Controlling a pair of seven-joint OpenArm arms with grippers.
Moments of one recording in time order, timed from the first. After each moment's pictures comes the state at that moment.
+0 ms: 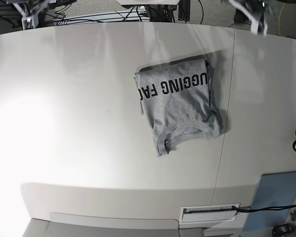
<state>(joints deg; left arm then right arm) 58.9 -14.4 -21.1 111.7 -28.3 -21.8 34.1 -65.3 10.4 34.2 129.0 23.8 14.6 -56.8</state>
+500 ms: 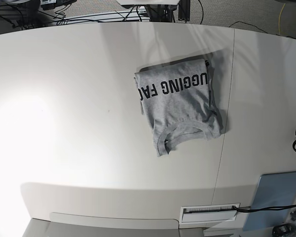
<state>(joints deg) 41.5 -9.0 -21.3 55.8 -22.9 -38.9 24.8 -43.4 11.6 31.8 69.5 9.6 27.5 -40.9</state>
